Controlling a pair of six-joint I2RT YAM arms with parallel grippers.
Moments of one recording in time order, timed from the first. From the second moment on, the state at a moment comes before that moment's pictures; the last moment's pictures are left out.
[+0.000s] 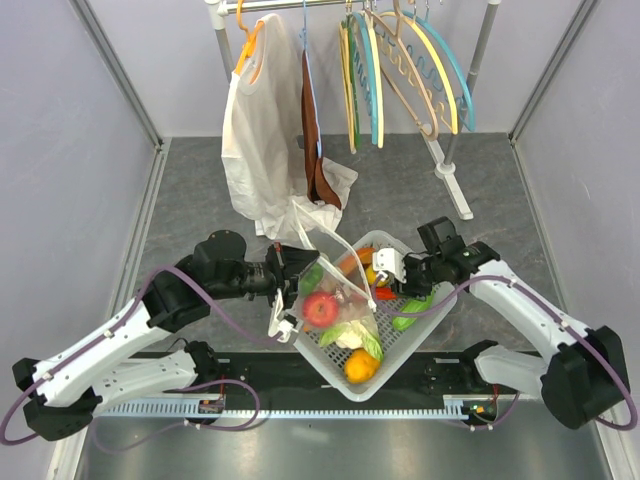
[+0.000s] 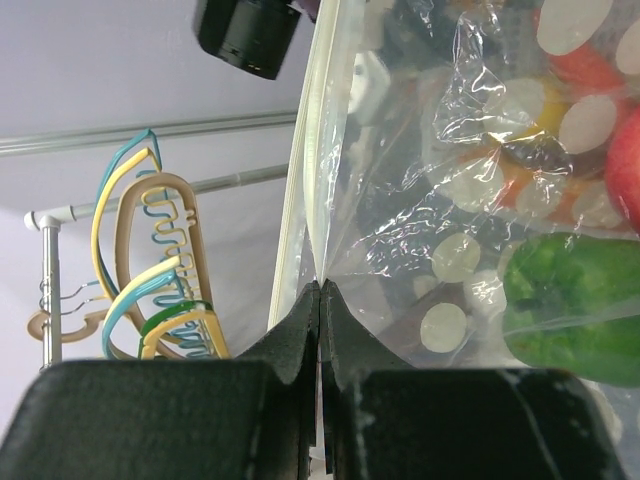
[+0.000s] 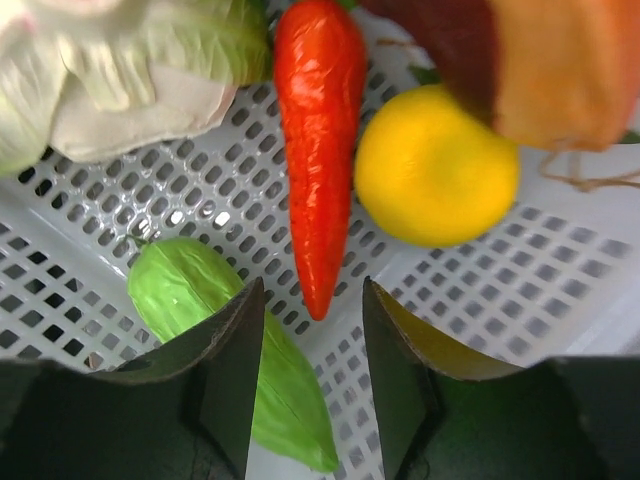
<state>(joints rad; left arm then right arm) -0.96 0.82 0.99 -0.52 0.34 1.59 0.45 1.12 0.78 -0.74 -0.52 -0.99</state>
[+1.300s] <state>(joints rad) -0.95 0.82 0.95 -0.48 0.35 1.58 0.45 1.22 0.76 -0.68 -0.45 -1.05</state>
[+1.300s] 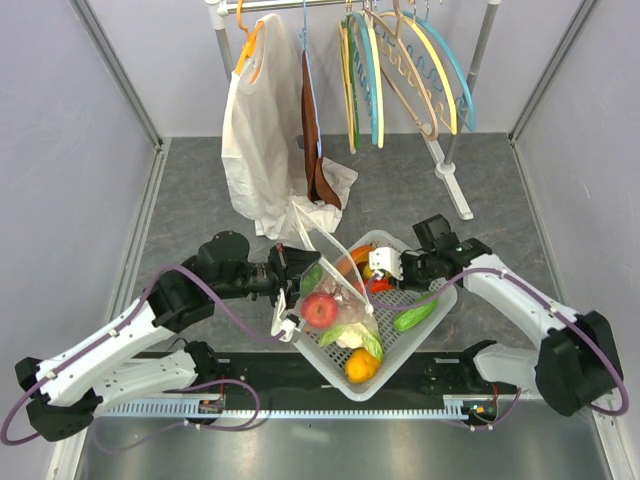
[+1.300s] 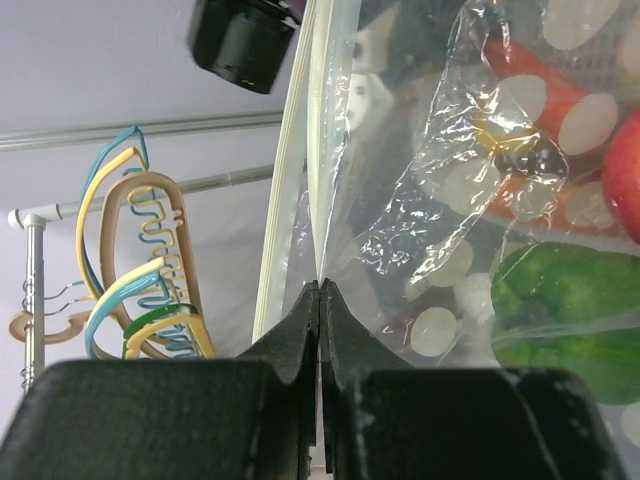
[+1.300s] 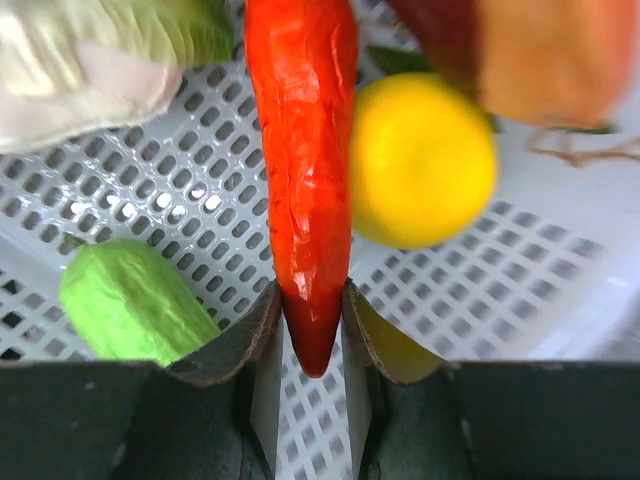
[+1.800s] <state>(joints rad) -0.94 0.80 0.94 -0.48 0.35 1.57 0.45 1.05 0.94 -0.86 -0.47 -0.89</state>
